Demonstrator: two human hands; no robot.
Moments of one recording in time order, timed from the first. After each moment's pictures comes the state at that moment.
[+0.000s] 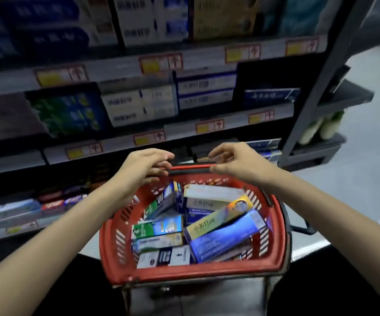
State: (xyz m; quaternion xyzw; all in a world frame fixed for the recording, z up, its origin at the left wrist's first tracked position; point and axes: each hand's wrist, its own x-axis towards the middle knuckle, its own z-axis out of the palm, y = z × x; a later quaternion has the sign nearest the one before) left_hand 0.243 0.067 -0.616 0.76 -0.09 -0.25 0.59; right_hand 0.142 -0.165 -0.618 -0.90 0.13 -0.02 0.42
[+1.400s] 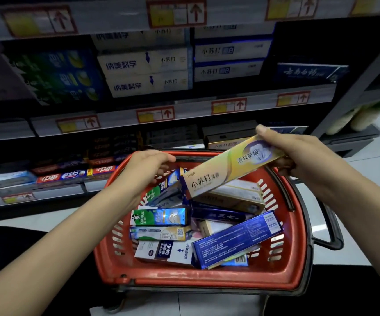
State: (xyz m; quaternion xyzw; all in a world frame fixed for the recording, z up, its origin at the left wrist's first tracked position) left_hand 0.262 0.055 -0.660 0.81 0.03 -0.23 0.54; right_hand 0.135 -0.191 -0.597 -0.73 0.28 0.01 0.63
